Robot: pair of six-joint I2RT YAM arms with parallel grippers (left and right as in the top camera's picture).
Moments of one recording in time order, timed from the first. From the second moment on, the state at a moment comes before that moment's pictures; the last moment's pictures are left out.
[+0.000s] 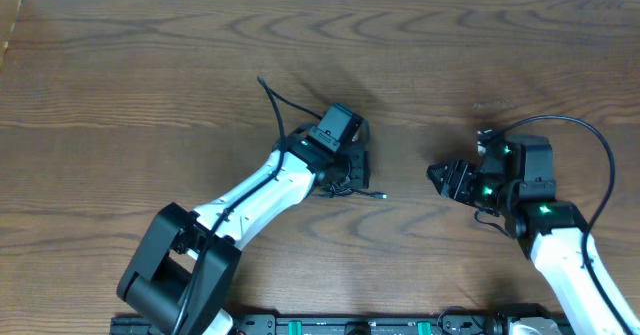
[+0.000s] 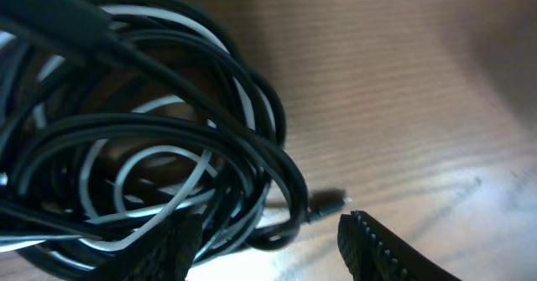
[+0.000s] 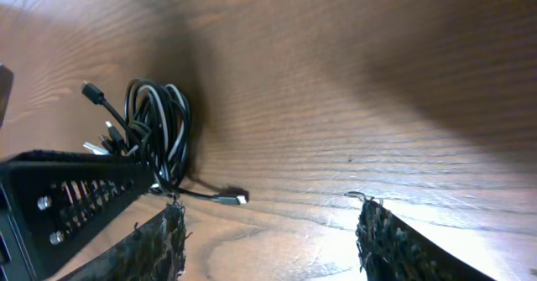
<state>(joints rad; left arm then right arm) -0.64 1.71 1.05 -0.50 0.19 -0.59 0.07 1.15 0.58 -0.37 -0.46 0.51</state>
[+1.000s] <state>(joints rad) -0.55 1.51 1.06 -0.56 0.35 -0.64 0.07 1.23 0.58 -0.36 -0.61 0.53</state>
